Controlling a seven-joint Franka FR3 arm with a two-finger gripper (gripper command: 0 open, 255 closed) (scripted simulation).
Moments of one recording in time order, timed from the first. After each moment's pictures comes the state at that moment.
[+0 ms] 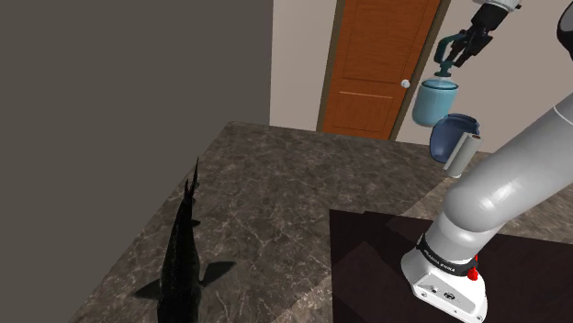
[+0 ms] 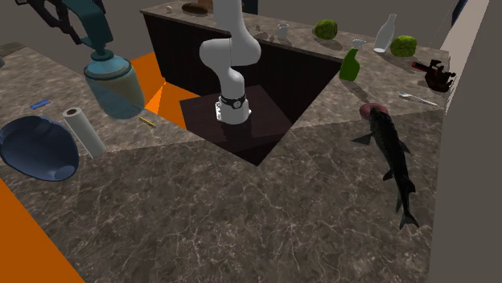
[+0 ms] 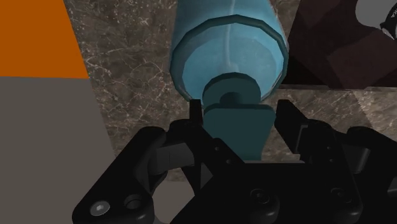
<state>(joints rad) -0.27 -0.26 -0.82 -1.63 0.11 1.42 -1.68</state>
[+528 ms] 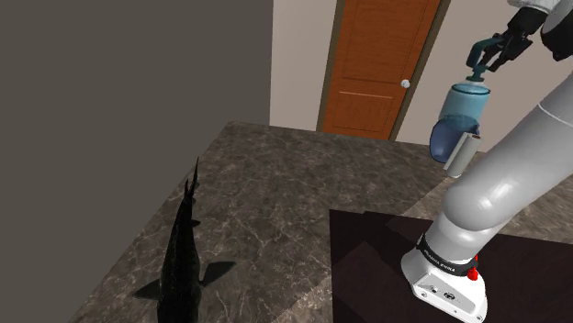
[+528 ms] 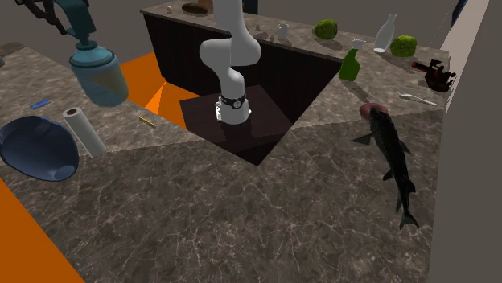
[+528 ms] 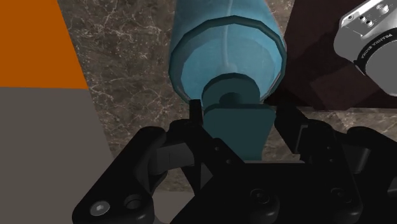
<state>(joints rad) -0.31 -0.16 -1.02 -1.52 0.15 1.33 -1.91</state>
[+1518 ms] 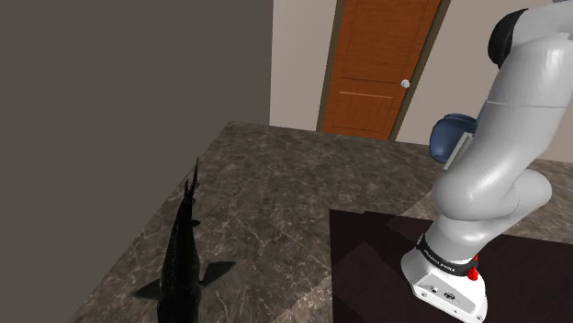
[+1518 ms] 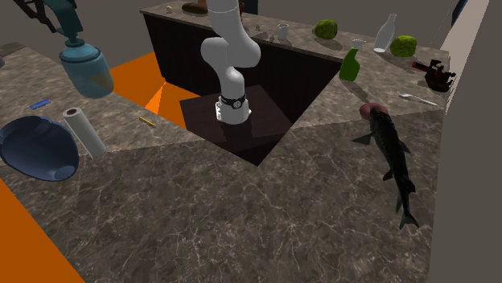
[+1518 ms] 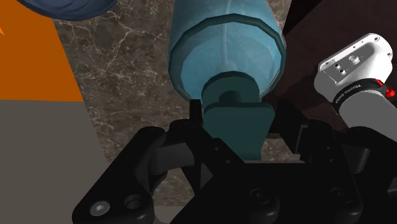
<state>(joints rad) -0.62 0.25 -1.25 -1.33 0.45 1.20 -2.39</state>
